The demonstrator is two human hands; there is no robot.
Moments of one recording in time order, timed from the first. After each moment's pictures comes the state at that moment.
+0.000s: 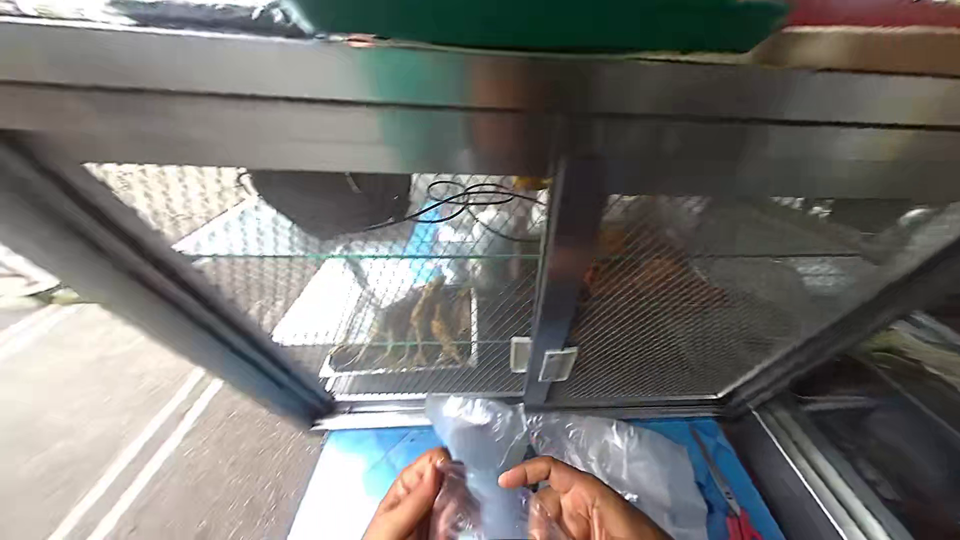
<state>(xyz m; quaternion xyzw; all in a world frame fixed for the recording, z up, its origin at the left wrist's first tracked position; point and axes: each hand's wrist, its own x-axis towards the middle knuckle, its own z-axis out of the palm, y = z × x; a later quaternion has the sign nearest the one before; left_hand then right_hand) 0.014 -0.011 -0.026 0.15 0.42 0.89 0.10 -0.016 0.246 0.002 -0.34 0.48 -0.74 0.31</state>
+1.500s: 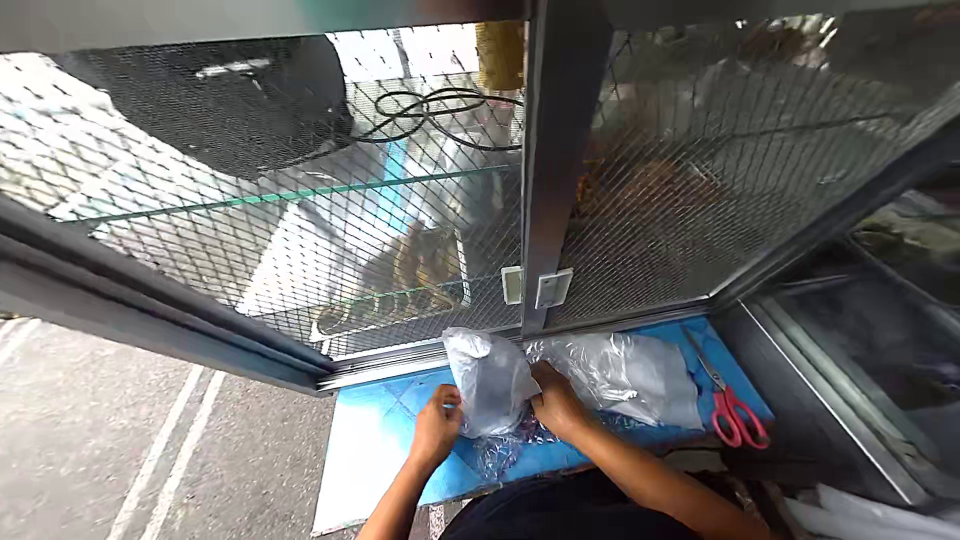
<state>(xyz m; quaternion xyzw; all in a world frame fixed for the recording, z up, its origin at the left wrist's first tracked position) -0.029 -0.036 -0.161 -0.08 0.88 0.44 0.14 -0.046 0.210 -0.143 -0.10 0.91 -0.38 0.14</state>
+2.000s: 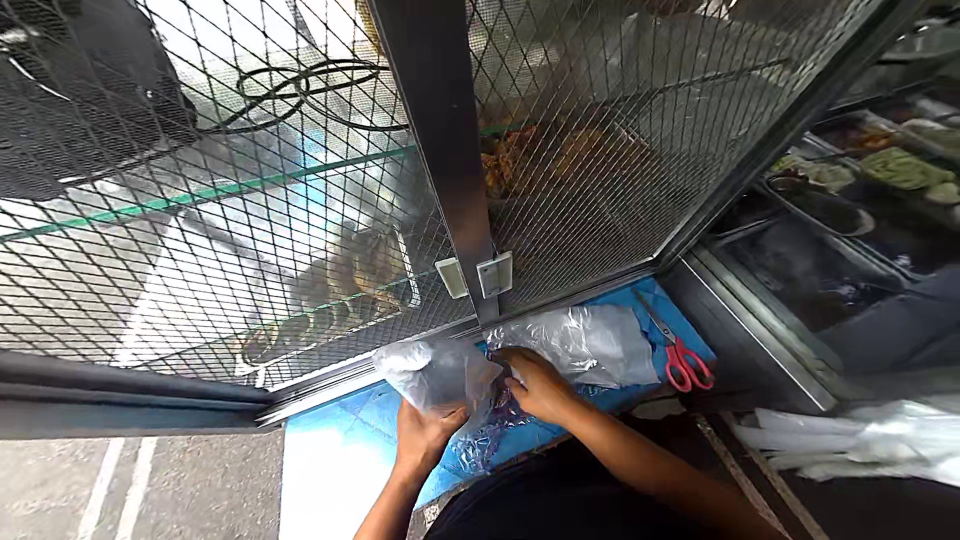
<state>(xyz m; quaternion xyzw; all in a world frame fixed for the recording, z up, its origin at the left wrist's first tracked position) -0.023 0.013 -0.154 -0.02 0.77 0.63 -0.06 -0.037 0.243 -0.120 -0.12 0.90 -0.41 0.13</state>
